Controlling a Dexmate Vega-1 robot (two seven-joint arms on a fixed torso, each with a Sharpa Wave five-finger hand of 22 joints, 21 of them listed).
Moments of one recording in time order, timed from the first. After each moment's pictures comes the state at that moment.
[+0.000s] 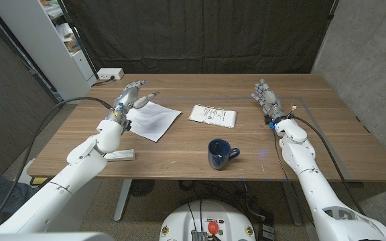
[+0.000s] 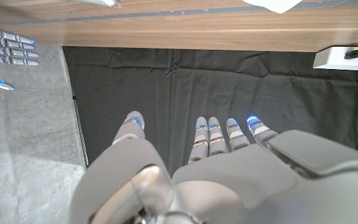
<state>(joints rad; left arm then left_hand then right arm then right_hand) 1.13 0.68 0.17 -1.82 0.45 0.11 0.25 0.45 -0.01 0.30 -0.12 0.29 0.14 0.08 0.20 0.18 0.07 0.02 0.23 0.19 -0.02 0.09 0.19 0.18 -0.11 0.14 0.20 0.18 -0.88 -0.14 0.04 -1.31 0.27 0.15 0.23 0.36 0.02 0.13 0.07 0.25 0.18 0.07 0.20 0.18 0.11 0.07 0.20 0.18 0.01 0.00 0.21 0.22 0.19 -0.04 0.29 0.17</state>
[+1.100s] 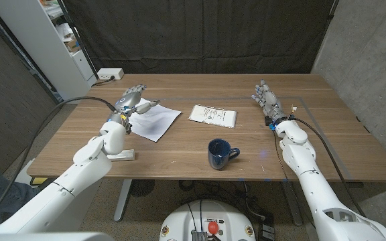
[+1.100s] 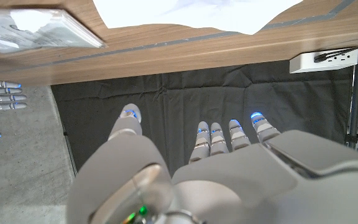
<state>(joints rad) 1.11 0.72 0.25 -1.88 0.57 0.32 0.20 0.52 -0.05 0.30 -0.15 0.30 0.06 0.09 0.18 0.18 0.00 0.09 0.20 0.20 -0.04 0.13 0.19 0.18 -0.08 0.21 0.21 0.18 -0.89 -0.14 0.04 -1.31 0.27 0.14 0.23 0.35 0.03 0.13 0.07 0.25 0.19 0.06 0.20 0.18 0.11 0.07 0.20 0.18 0.01 0.00 0.21 0.22 0.19 -0.04 0.28 0.17</state>
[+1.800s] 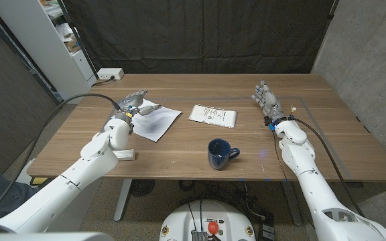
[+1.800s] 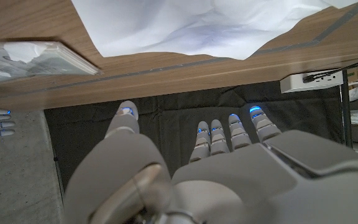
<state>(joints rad) 1.04 0.73 0.33 -1.87 0.59 0.45 0.10 0.54 -0.08 0.29 -0.16 0.30 0.07 0.09 0.20 0.18 0.03 0.10 0.22 0.21 0.01 0.14 0.20 0.18 -0.02 0.21 0.23 0.19 -0.89 -0.14 0.04 -1.31 0.26 0.14 0.21 0.35 0.03 0.13 0.06 0.25 0.19 0.06 0.20 0.18 0.11 0.07 0.20 0.18 0.01 0.00 0.21 0.22 0.19 -0.04 0.27 0.17</state>
